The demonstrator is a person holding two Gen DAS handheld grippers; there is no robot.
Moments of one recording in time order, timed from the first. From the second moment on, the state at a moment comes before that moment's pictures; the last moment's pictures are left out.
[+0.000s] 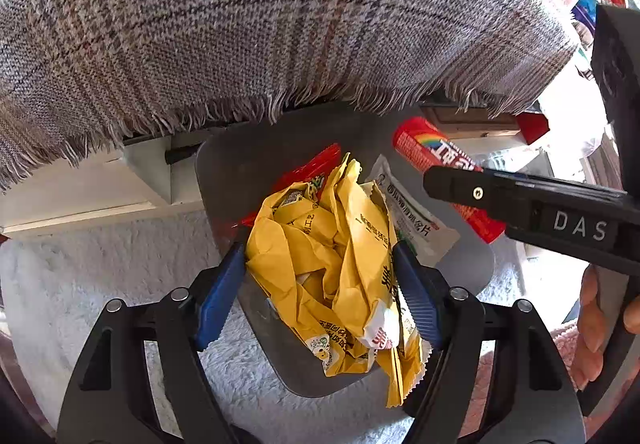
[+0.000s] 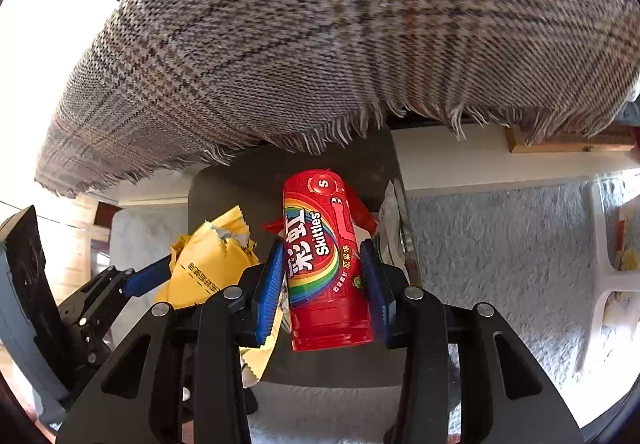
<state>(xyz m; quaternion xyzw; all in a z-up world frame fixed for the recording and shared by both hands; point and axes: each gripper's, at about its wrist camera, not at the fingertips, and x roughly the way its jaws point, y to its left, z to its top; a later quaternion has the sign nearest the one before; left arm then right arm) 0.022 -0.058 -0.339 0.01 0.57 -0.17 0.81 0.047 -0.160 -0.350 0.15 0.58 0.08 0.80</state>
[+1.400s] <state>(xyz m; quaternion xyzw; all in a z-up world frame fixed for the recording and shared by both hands) -0.059 0.011 -0.101 0.00 0.27 -0.10 0.96 -0.070 -0.209 -0.145 0.10 0.29 -0.02 0.95</state>
